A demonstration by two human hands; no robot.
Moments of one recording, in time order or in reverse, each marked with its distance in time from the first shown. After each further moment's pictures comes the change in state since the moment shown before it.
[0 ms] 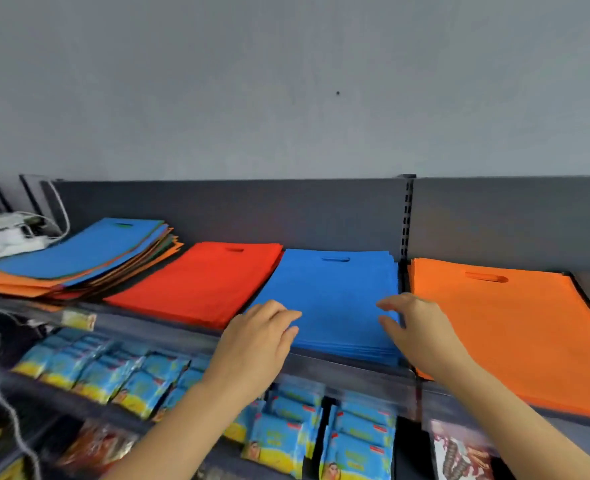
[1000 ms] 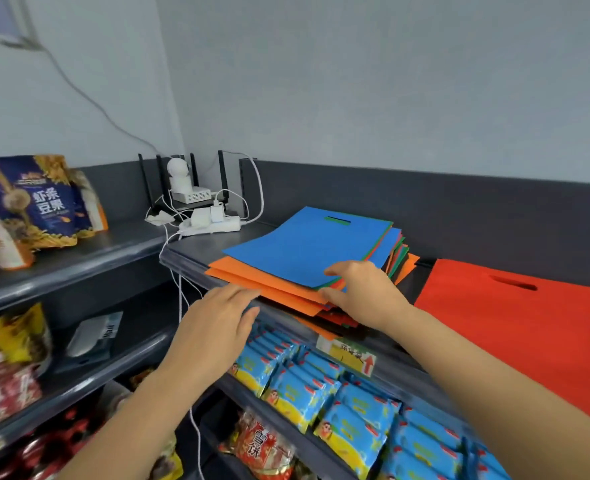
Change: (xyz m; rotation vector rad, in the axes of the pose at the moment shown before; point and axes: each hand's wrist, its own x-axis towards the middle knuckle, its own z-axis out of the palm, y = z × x) left_hand -0.141 -0.477 -0.128 0.240 0.054 -0.440; right_hand 0.191 -0.461 0.309 -0.013 -0.314 -0.480
